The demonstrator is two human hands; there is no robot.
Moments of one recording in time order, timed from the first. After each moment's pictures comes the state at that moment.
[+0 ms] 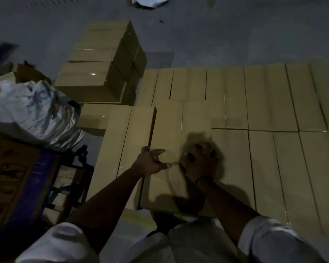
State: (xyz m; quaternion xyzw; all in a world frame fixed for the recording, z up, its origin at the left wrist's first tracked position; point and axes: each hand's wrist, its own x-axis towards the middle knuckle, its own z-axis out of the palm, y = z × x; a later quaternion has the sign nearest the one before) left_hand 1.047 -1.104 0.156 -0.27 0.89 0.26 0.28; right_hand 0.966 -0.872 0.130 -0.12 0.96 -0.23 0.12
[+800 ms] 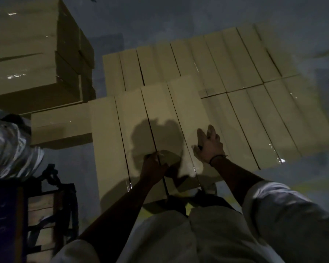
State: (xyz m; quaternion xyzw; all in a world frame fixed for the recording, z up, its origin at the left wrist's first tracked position) left_hand 1.136 -1.157 0.102 -0.21 0.85 0.44 0.21; right_hand 1.036 -0.908 0.133 -0.02 0.95 -0.14 0.26
